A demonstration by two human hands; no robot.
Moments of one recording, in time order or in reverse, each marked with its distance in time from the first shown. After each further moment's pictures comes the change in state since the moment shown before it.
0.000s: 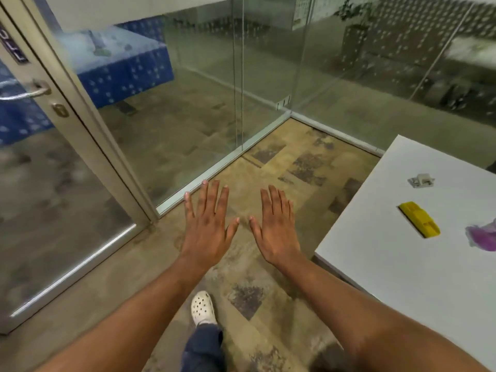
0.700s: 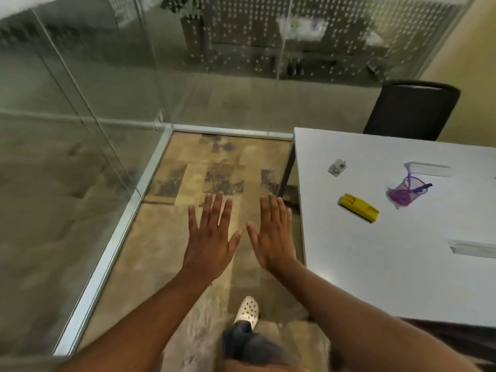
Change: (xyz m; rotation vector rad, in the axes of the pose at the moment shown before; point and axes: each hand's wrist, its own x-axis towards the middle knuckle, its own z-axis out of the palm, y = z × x) left_hand 0.337 0.045 0.136 -0.212 -0.123 0.645; right_hand 0.221 0.125 0.006 -0.099 0.183 0.665
